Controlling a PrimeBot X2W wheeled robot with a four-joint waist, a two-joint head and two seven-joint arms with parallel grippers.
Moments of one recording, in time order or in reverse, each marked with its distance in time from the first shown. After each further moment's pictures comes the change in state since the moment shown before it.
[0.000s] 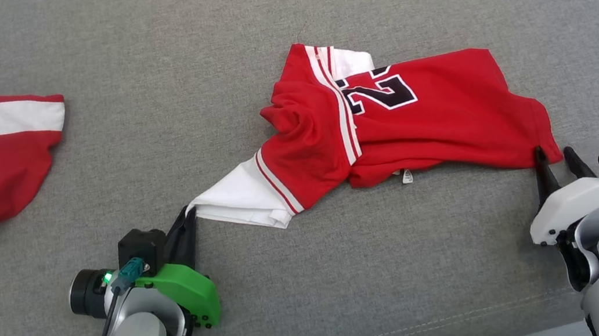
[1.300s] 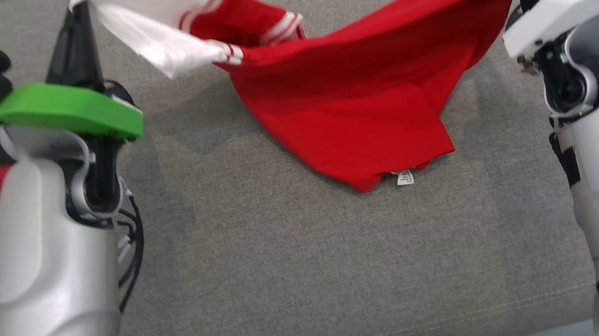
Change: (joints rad) left arm -0.304 -0.022 0.185 -0.305 -0.380 0.035 0.194; right arm -0.395 -0.001 0.103 -0.174 0.270 0.000 0.227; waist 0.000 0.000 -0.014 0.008
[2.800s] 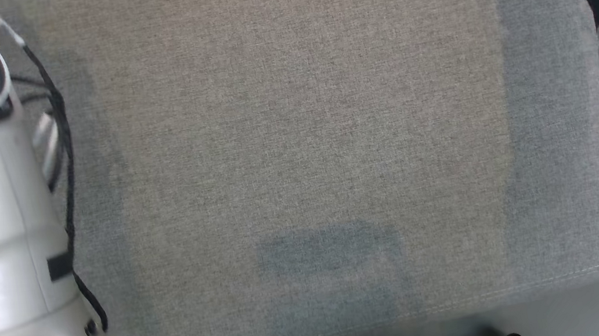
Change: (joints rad) left arm -0.333 -0.052 0.229 -0.085 -0.089 -0.040 -0.208; right arm -0.566 -0.055 -0.054 0.413 -0.264 0.001 -0.279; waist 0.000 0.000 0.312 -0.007
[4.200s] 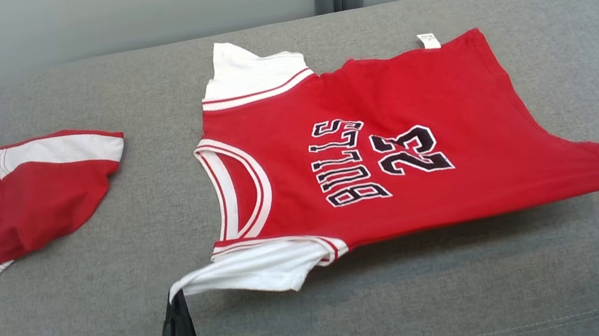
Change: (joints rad) left arm 1.193 -0.008 -0.307 -0.312 0.031 0.194 0.000; right arm 1.176 0.058 -0.186 -0.794 -0.049 0.000 0.558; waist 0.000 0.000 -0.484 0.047
